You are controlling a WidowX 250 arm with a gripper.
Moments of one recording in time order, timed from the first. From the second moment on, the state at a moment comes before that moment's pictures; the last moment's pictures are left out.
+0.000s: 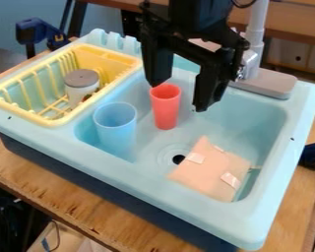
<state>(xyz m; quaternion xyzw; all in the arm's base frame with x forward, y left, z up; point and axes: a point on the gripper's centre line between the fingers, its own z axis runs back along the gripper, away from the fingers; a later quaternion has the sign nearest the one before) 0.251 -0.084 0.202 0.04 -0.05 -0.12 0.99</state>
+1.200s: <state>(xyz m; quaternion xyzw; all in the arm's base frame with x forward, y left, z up) 0.321 0.033 0.182 0.03 -0.04 -0.01 1.00</state>
